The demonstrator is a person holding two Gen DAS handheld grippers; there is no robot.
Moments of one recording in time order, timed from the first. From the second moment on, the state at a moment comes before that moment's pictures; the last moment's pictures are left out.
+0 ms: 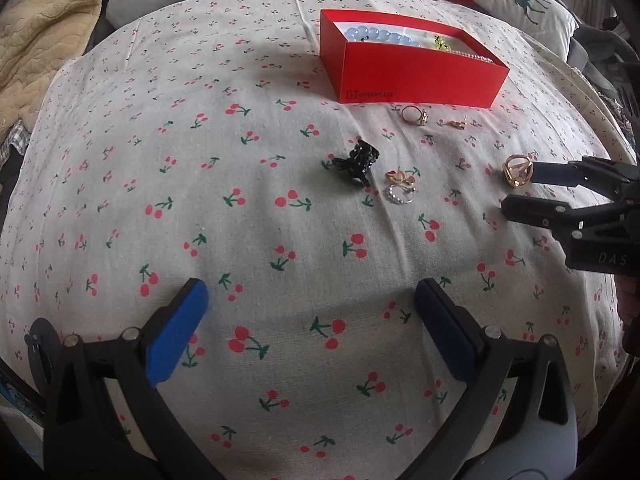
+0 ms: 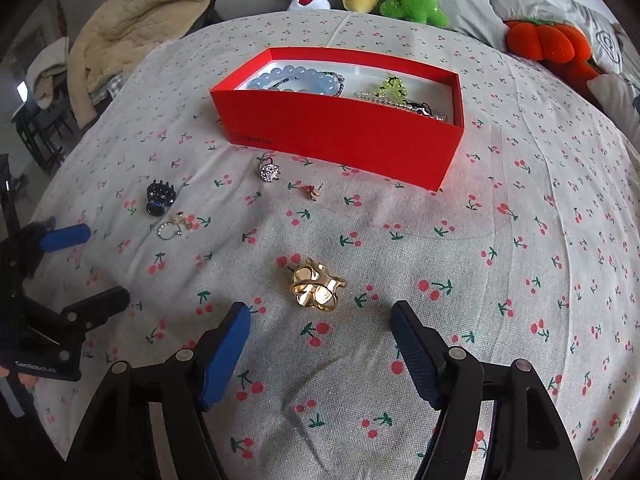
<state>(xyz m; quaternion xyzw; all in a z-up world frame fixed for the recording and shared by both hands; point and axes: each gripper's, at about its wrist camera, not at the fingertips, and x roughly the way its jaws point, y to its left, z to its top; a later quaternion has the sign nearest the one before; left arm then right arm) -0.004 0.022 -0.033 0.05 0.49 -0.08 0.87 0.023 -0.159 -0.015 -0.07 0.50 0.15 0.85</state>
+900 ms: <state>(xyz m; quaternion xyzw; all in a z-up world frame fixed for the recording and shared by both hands) 0.017 0.016 -0.015 -0.01 0.46 -0.12 0.88 0.013 -0.160 0.004 -0.06 0.49 0.16 0.85</state>
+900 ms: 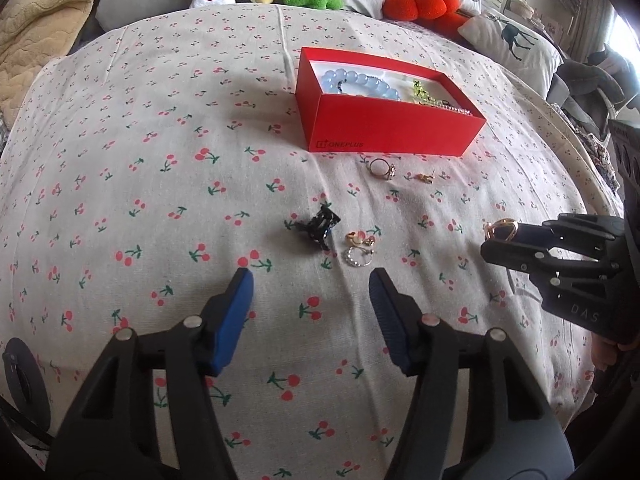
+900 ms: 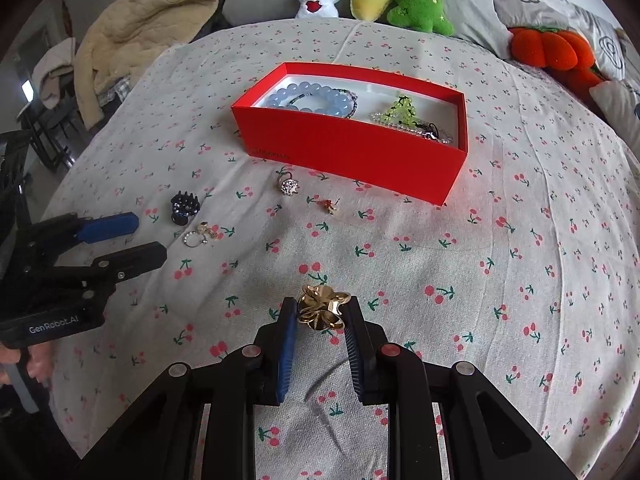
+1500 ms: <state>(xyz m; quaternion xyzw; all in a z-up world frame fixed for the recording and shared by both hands) 0.039 0.003 -0.018 -0.02 0.45 -0.11 0.88 0.016 -0.172 0.008 -0.05 0.49 0.15 0.86</state>
